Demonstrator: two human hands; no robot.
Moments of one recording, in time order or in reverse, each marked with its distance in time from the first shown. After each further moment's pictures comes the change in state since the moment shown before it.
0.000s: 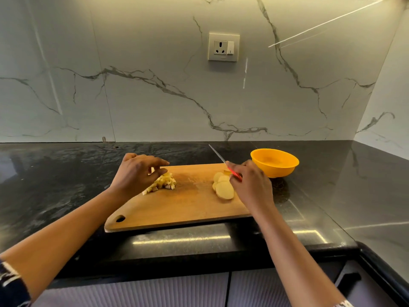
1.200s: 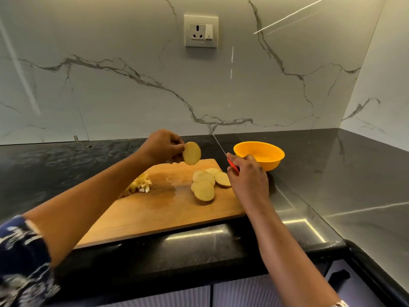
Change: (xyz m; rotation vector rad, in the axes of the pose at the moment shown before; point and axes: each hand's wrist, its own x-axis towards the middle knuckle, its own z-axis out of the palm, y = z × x) left_hand 0.109 0.074 0.035 -0.487 -0.350 -0.384; right_hand 0.015 0.035 0.001 0.080 0.079 0.117
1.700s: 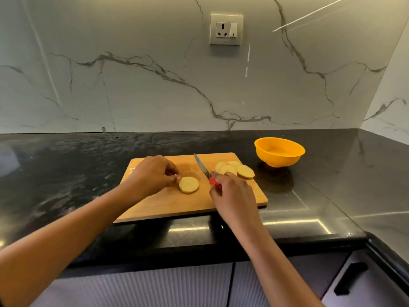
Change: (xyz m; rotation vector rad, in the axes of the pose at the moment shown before) left_hand -0.106 -0.033 -0.025 0.250 -0.106 -0.138; right_hand -0.071 -0.071 0.011 -0.019 -0.162 -0.219
